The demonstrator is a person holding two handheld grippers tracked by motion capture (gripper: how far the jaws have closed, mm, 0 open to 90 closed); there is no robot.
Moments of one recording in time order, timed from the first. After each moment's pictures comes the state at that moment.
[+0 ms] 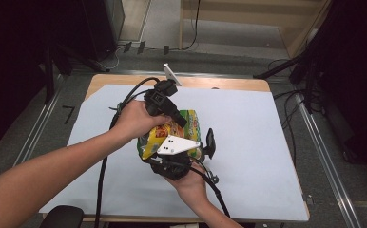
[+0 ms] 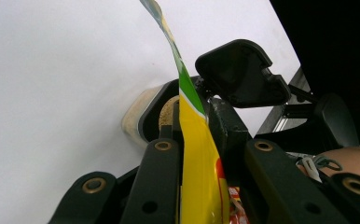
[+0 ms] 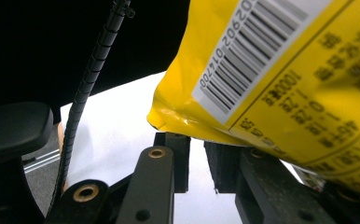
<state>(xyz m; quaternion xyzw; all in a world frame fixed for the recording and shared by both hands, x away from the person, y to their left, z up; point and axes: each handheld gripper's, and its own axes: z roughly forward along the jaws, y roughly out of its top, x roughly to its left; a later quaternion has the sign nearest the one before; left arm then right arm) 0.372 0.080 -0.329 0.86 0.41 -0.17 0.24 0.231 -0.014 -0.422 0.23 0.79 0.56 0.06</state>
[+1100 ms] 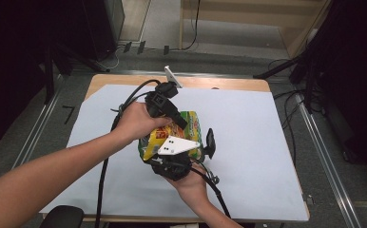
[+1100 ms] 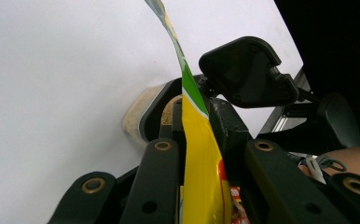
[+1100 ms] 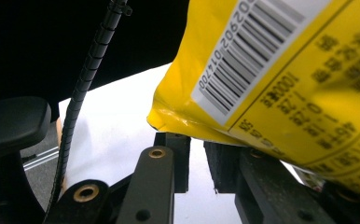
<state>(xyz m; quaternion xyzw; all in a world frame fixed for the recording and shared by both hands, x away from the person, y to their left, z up) 0.372 0.078 -0.336 0.86 0.41 -0.17 0.24 0.231 -0.014 -0.426 0.23 0.80 0.55 0.06</state>
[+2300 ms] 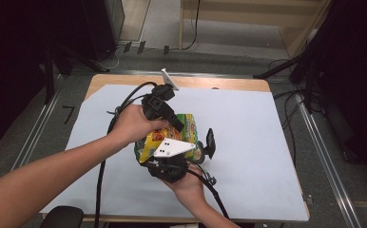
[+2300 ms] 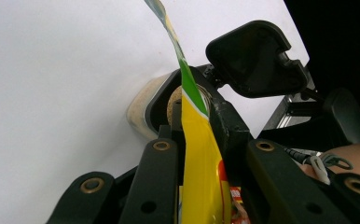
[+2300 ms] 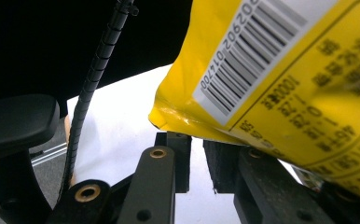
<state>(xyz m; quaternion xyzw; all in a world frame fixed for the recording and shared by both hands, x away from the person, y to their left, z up) 0.367 0.086 -0.339 0.86 0.42 -0.17 0.23 0.227 -0.006 -0.427 0.22 0.80 0.55 0.05</state>
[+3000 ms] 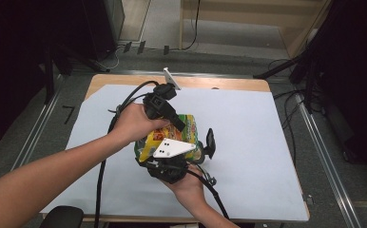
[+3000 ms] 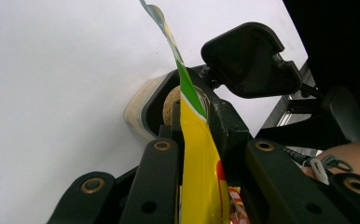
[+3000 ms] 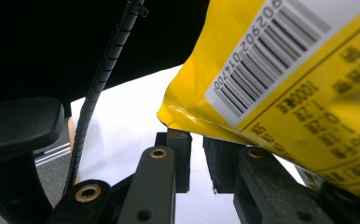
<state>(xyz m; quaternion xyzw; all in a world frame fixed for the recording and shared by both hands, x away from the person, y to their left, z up) 0.367 0.081 -0.336 0.87 0.41 -0.17 0.23 0.224 -0.006 -0.423 0.22 0.80 0.55 0.05</state>
